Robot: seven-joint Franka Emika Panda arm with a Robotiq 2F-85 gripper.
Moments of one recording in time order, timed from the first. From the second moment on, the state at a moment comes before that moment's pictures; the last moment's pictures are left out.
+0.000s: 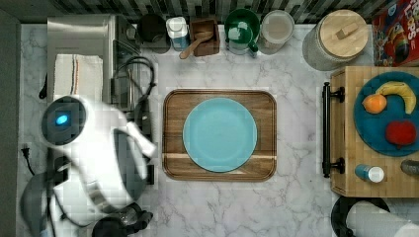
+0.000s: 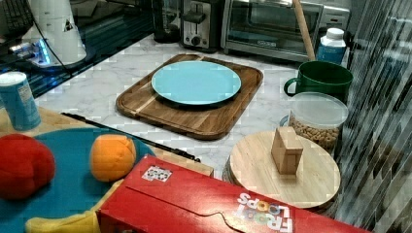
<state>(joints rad) 0.08 -0.03 0.38 -1.95 -0.01 0.24 1.10</state>
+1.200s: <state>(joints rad) 0.15 -0.04 0.54 -1.95 0.10 0.38 1.31</state>
